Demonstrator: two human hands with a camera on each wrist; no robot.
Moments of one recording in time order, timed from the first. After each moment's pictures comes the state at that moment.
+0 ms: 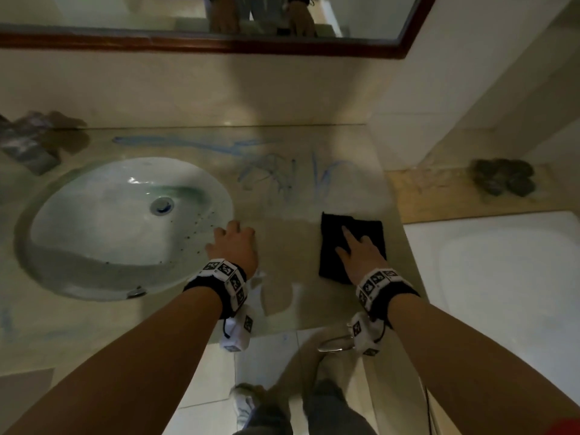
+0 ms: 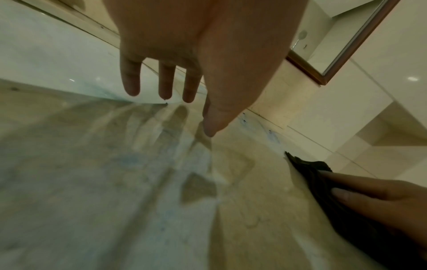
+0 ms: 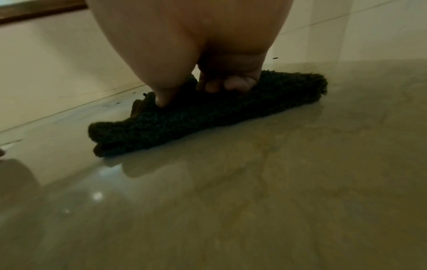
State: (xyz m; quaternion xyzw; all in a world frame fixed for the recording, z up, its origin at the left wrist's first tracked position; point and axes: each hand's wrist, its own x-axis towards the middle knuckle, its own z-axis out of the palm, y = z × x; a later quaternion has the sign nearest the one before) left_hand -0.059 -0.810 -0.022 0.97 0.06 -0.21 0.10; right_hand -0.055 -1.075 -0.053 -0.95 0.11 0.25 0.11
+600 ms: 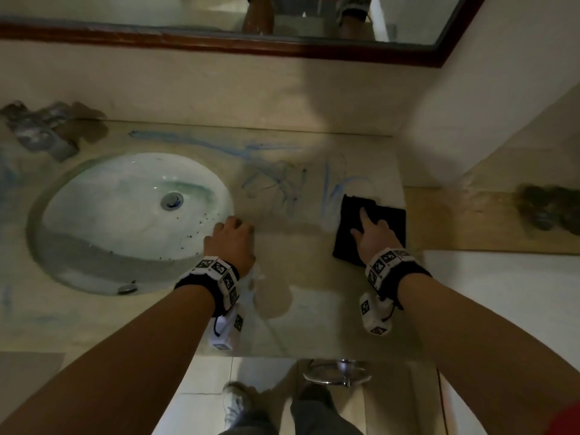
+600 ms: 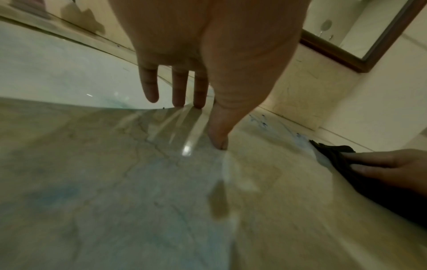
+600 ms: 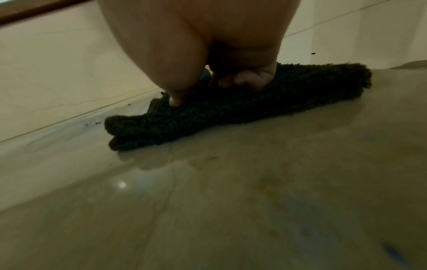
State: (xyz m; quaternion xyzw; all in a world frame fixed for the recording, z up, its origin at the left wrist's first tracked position) left_hand -0.023 -0.823 -0.028 0.97 0.10 -0.20 0.07; right_hand 0.052 -1.107 -0.058 -0.97 0.05 0.23 0.09
